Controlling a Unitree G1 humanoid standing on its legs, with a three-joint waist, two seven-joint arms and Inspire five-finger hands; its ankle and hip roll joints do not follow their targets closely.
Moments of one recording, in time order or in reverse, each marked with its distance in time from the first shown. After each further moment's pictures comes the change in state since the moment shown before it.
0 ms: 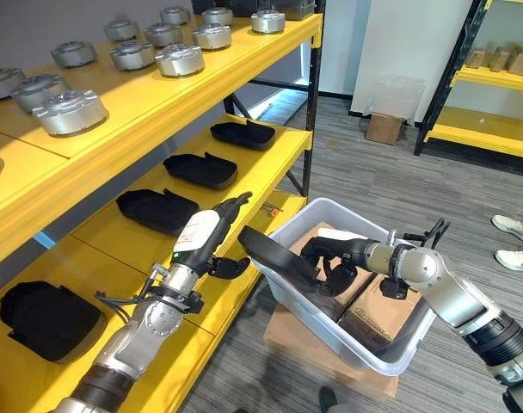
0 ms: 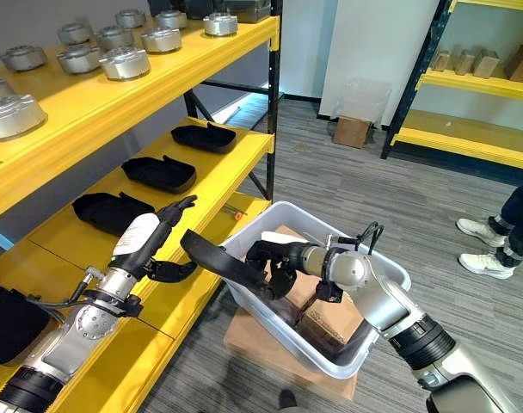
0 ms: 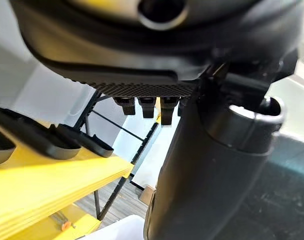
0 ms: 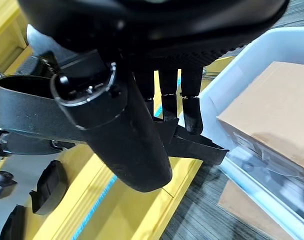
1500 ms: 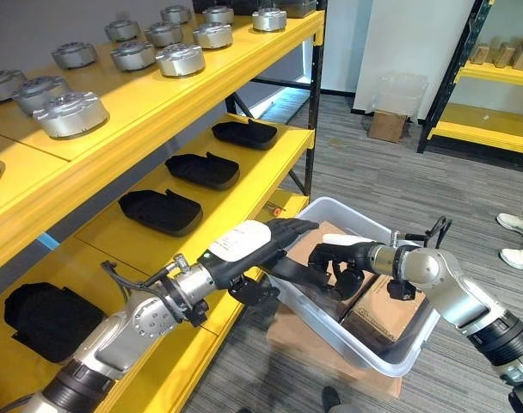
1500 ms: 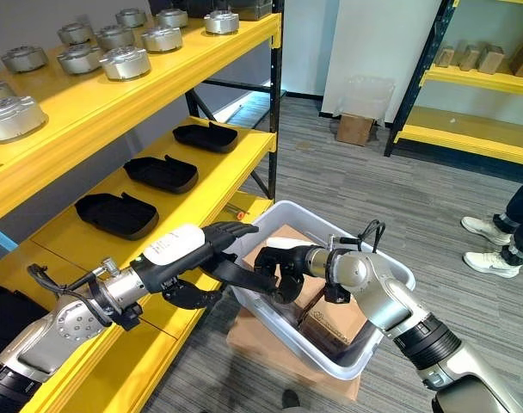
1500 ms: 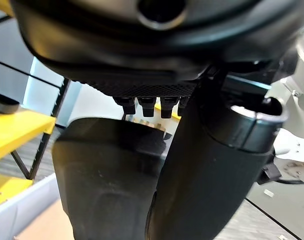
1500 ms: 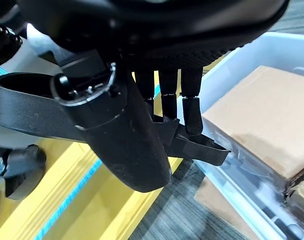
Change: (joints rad) left arm -0.011 0.154 -0.078 -0.277 -0.078 -0.126 -0.352; right arm 0.000 -0.018 0.009 0.012 -0.116 -0.026 0.060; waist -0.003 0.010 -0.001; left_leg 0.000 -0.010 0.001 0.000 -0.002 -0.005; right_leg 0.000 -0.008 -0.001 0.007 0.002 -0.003
